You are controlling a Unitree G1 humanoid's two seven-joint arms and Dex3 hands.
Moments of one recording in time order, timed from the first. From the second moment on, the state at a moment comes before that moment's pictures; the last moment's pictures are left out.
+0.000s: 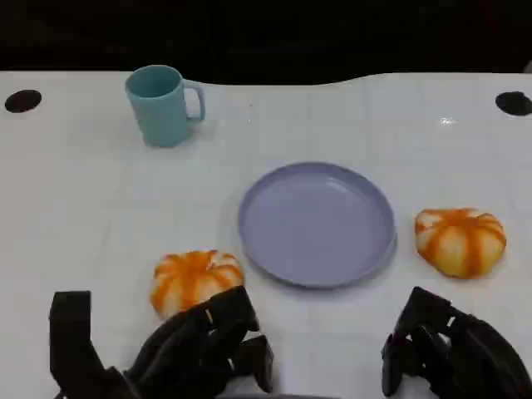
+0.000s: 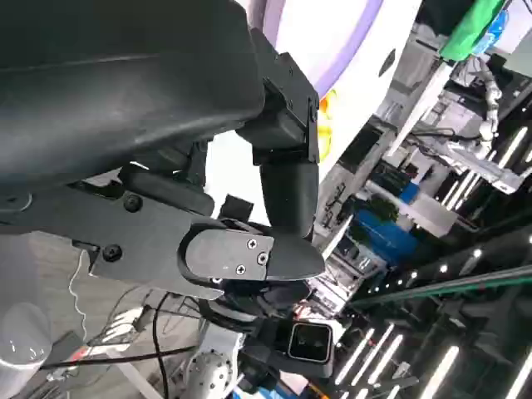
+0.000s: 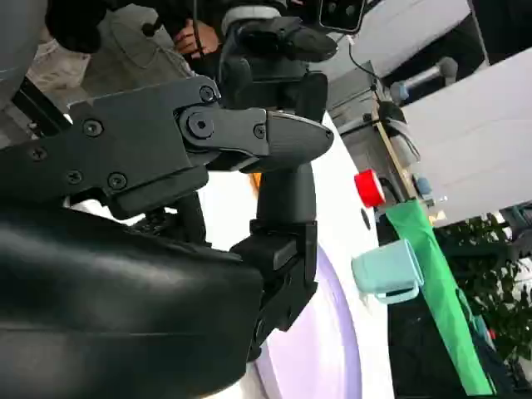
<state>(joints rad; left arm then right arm) -0.08 -0.01 0.00 0.44 -0.48 0.16 -0.91 0.08 -0.06 -0.05 0.26 0.43 -0.03 0.74</state>
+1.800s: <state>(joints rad) -0.05 0.00 0.01 0.33 -0.48 0.19 -0.89 0.09 -0.06 -0.04 0.16 0.44 0.07 0.70</state>
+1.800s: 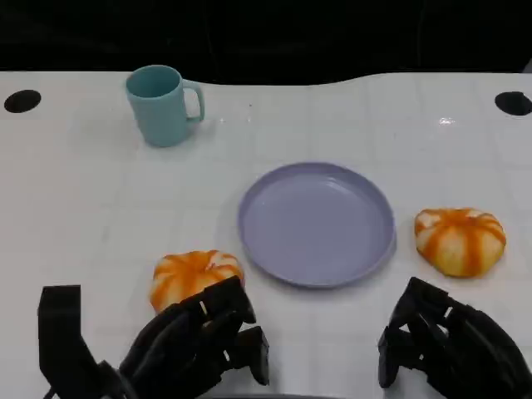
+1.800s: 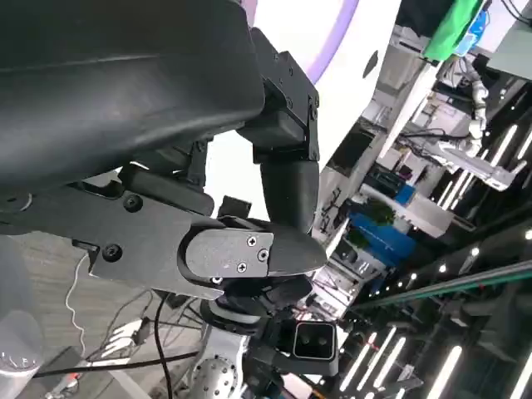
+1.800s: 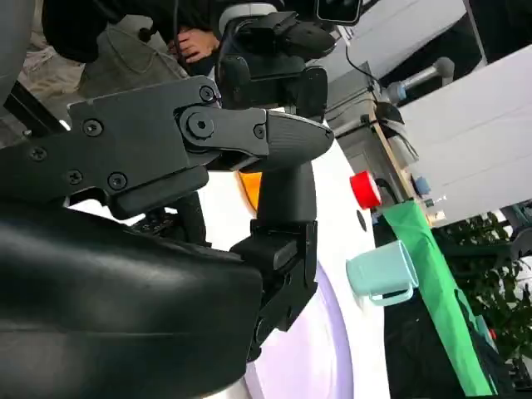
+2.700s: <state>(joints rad) -0.06 -0.01 0.02 0.34 -0.47 0.14 -0.89 0.08 -0.06 -0.04 0.18 0.44 0.07 0.70</state>
